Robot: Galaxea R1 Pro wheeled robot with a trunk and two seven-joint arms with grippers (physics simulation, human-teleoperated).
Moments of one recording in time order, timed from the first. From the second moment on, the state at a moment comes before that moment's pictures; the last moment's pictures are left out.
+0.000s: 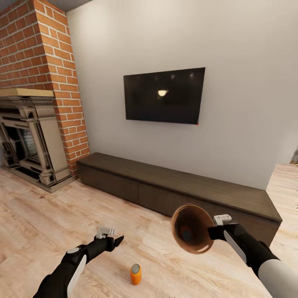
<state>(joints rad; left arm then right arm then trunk) -0.41 0.04 0.02 -0.81 0.06 0.23 -0.47 -0.64 -0.29 0.36 -0.68 -0.34 0.57 0.02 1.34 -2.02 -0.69</state>
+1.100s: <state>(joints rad) -0.41 0.04 0.02 -0.69 0.06 0.23 -0.47 -0.63 -0.29 0.36 -0.69 -0.35 0.54 0.02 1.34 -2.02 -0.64</state>
